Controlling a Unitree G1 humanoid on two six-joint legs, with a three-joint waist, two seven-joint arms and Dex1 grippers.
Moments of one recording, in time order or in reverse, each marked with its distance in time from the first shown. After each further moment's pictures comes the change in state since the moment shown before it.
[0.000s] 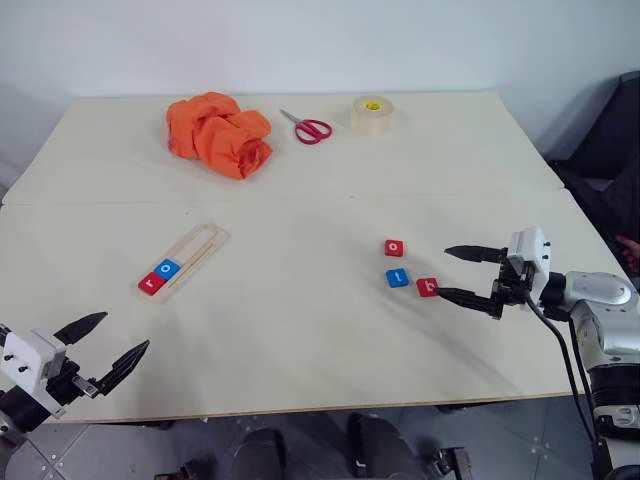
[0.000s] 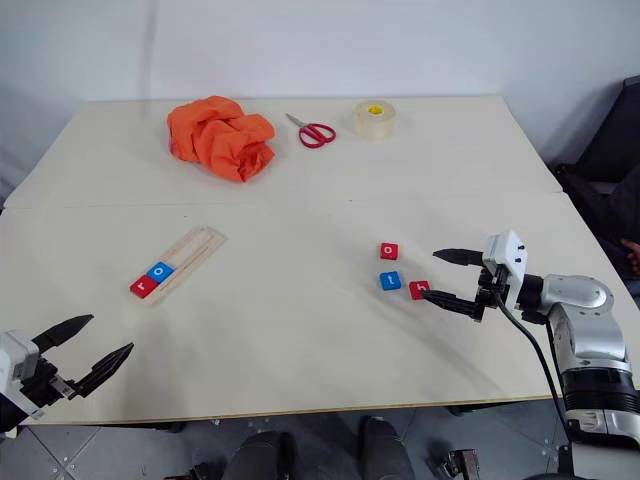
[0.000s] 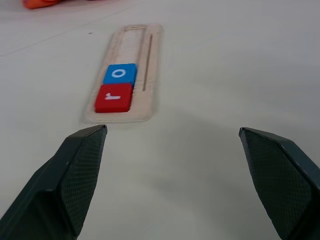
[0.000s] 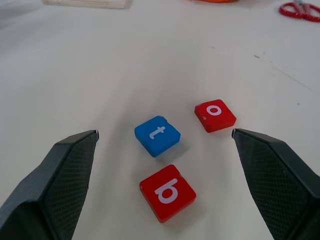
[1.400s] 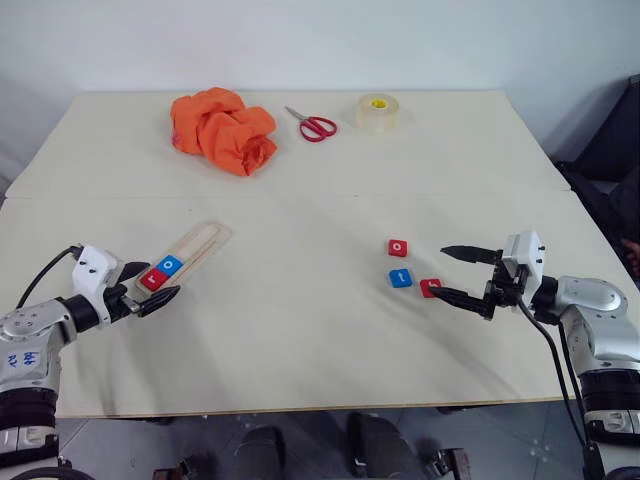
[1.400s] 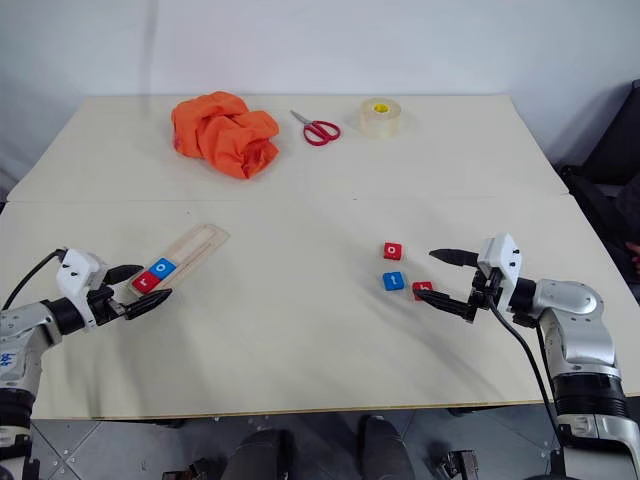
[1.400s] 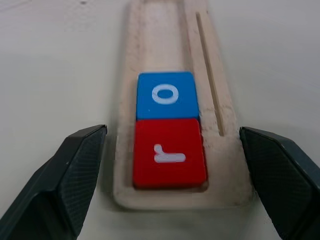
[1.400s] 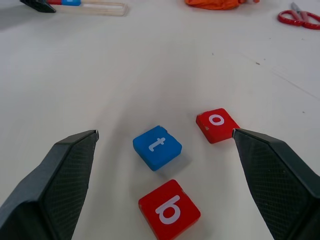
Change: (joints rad) left arm -0.723 0.163 -0.351 0.638 0.220 0.092 -0.070; right arm 0.030 0.039 -0.012 -0.040 0.010 -0.021 -0.048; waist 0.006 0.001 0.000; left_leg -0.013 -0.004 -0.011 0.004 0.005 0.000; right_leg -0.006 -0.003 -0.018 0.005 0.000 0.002
